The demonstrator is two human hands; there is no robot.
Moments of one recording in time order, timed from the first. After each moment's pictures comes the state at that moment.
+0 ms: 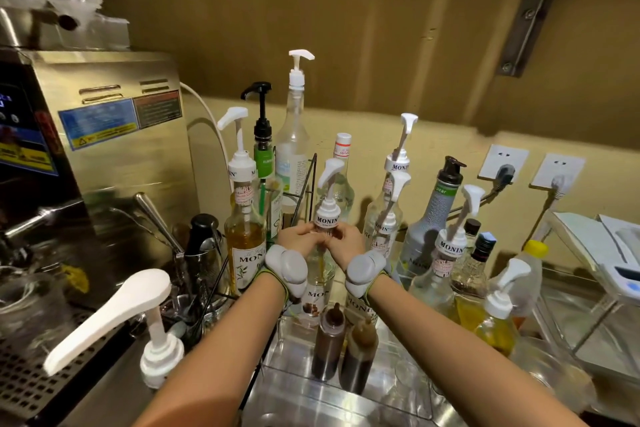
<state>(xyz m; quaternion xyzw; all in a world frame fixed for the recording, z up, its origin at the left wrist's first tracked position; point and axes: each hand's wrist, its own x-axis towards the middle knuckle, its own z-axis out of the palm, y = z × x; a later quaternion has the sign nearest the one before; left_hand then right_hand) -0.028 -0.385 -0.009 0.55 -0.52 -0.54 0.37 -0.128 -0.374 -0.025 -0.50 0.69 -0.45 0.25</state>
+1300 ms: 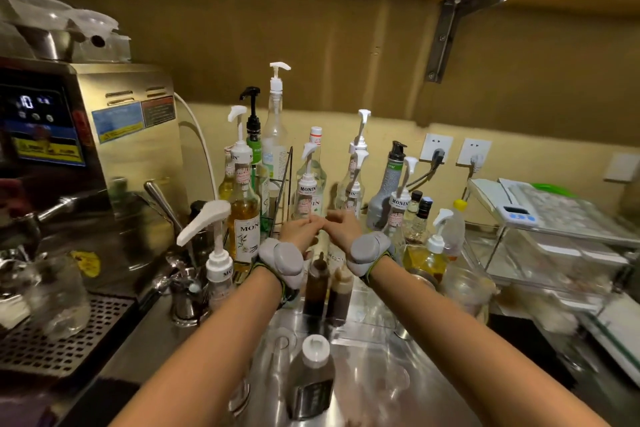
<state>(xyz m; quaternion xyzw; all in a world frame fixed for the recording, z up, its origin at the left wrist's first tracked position) 0.014 -0.245 0.026 0.48 -0.51 -0.61 0.35 -0.096 -0.254 0.005 -0.45 0.71 -0.46 0.30</state>
